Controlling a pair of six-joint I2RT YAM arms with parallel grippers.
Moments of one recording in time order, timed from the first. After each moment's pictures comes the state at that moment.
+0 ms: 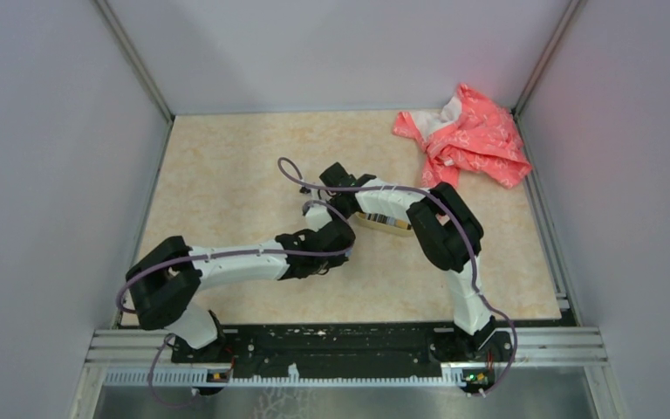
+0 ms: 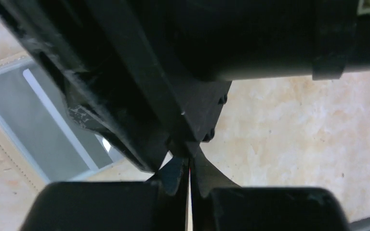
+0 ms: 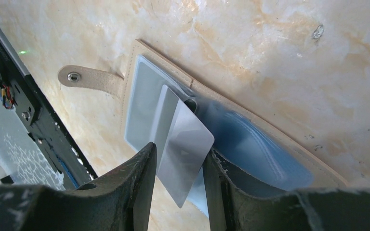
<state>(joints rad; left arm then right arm) -1.07 1.53 0.85 -0.21 -0.46 -1.11 0.74 2.08 1.44 -0.50 -0.58 0.12</state>
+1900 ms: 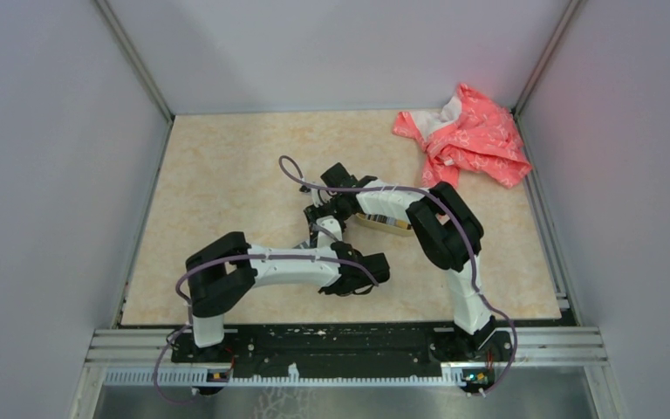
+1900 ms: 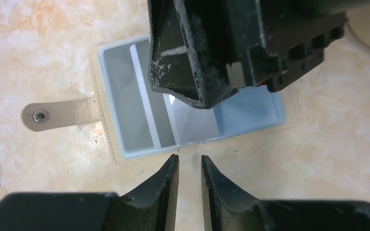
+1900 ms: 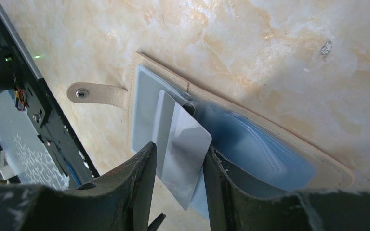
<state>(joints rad) -1.26 1.90 1.24 -0.98 -0.83 -1.61 0.74 2.08 1.41 -0.43 -0.62 0.14</state>
